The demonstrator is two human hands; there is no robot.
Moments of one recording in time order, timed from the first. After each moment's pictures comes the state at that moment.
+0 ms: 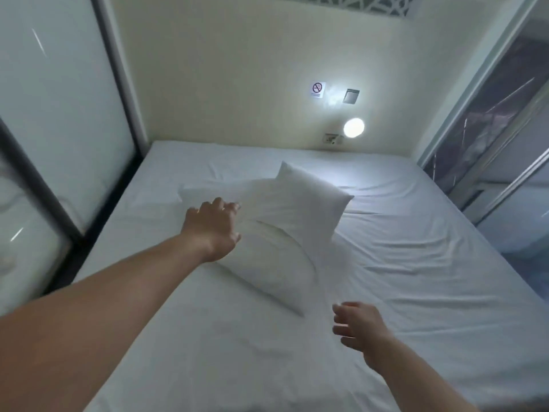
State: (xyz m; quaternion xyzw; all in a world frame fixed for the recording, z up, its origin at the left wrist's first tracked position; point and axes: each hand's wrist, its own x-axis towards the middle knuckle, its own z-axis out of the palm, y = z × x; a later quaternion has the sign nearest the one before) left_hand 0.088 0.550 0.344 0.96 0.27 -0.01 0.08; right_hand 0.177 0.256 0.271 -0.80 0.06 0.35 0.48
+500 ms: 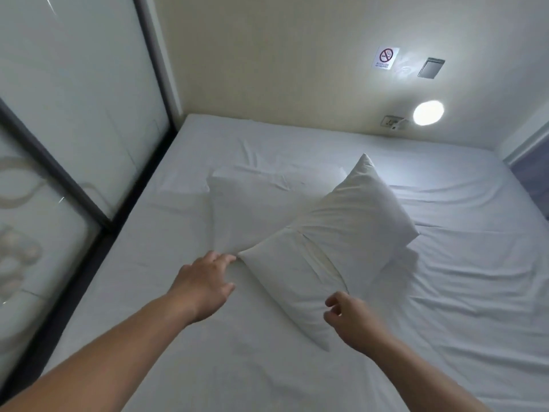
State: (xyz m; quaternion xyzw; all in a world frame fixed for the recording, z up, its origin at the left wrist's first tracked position) left_hand 0.126 0.630 0.279 0.90 0.37 -0.13 0.21; right_hand 0.313 0.411 0.229 -0.89 -0.27 0.34 0.13
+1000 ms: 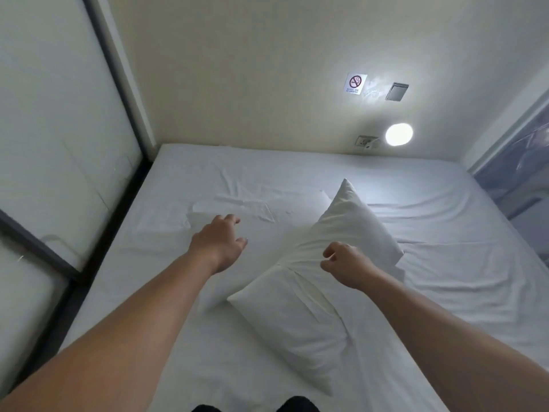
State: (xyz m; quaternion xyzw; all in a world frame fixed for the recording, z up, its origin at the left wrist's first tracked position) left_hand 0.258 0.745 0.324 0.89 0.37 -0.03 0.27; right_hand 0.436 0.539 0.291 -0.92 -0.28 0.25 0.13
